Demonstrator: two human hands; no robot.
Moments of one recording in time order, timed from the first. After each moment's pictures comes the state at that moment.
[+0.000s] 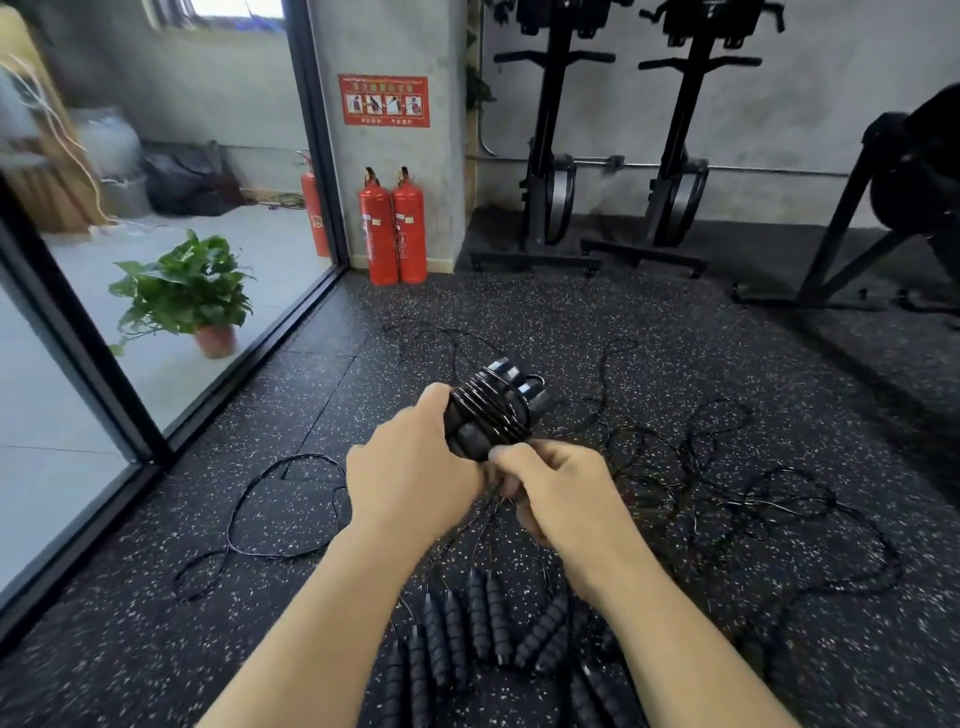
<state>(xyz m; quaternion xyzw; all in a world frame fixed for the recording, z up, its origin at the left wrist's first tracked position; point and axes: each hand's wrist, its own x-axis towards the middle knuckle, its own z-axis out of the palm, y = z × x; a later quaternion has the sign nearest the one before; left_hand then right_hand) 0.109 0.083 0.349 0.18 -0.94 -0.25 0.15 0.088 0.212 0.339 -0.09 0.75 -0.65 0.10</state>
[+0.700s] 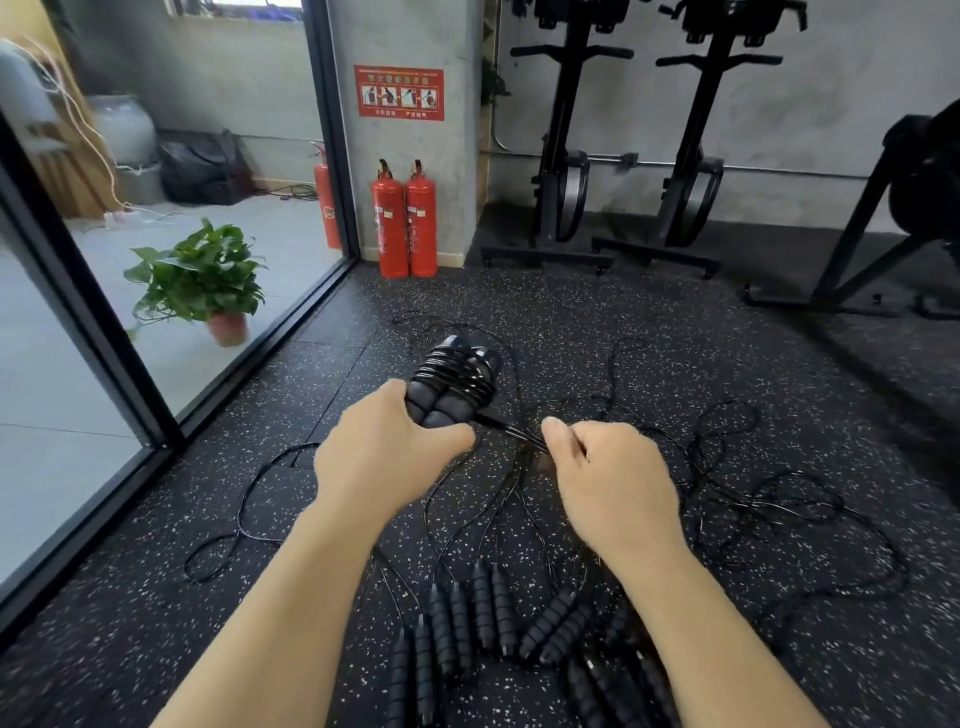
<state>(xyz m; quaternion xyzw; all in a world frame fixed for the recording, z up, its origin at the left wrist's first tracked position) 0.114 0.051 0.354 0.26 -0.90 -0.33 0.12 0.087 0.222 0.351 -0.13 0.92 -0.35 -0.08</state>
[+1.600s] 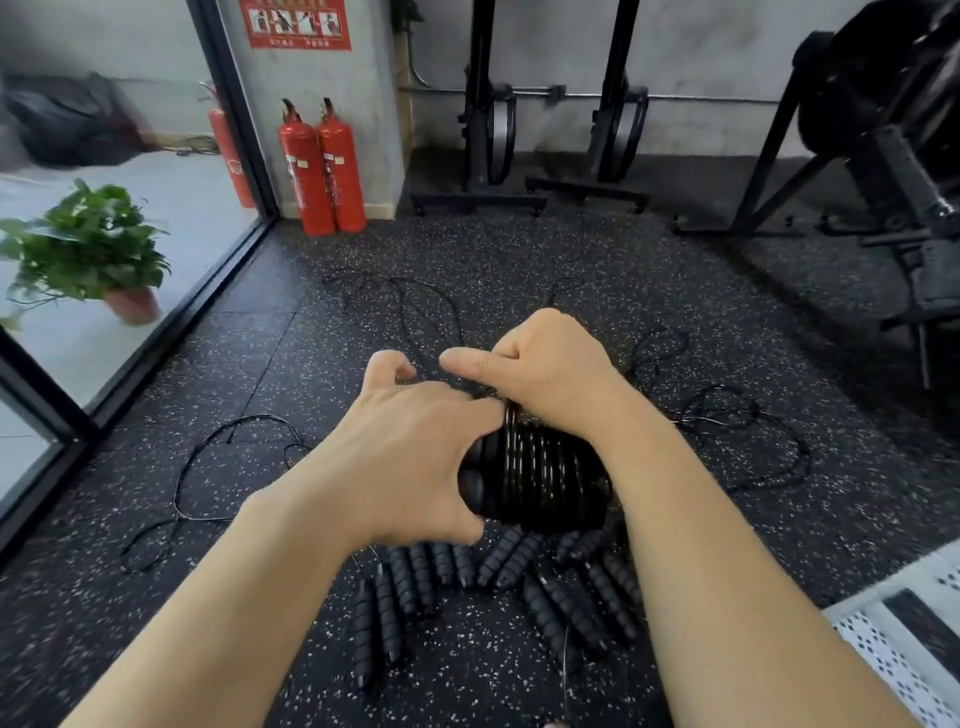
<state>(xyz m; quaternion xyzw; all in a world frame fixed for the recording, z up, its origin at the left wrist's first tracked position) 0.137 0.110 0.362 -0.17 -0.98 -0.03 0.02 0.054 0.250 0.366 -0.27 0.91 -0.32 -0.04</state>
